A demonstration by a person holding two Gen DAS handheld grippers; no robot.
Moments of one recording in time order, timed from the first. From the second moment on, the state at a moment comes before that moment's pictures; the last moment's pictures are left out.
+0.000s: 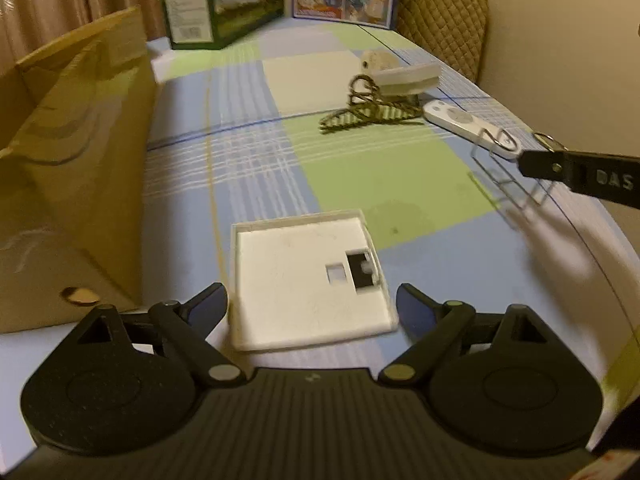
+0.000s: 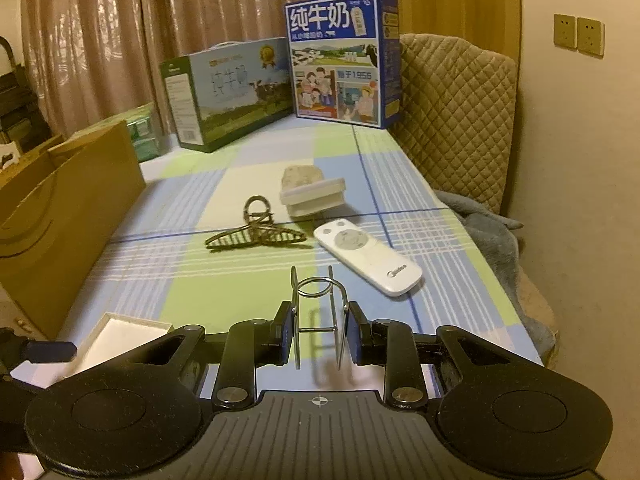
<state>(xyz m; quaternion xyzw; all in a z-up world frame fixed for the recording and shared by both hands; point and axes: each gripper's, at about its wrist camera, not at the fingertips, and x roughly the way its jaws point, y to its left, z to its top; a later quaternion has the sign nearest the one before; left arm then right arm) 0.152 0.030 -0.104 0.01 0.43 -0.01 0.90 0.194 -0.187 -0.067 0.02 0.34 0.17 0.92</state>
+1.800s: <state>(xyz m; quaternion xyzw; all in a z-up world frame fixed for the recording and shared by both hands) 0.119 0.144 0.058 0.01 0.31 0.03 0.95 0.170 -0.094 0.055 0.09 0.26 0.30 0.91</state>
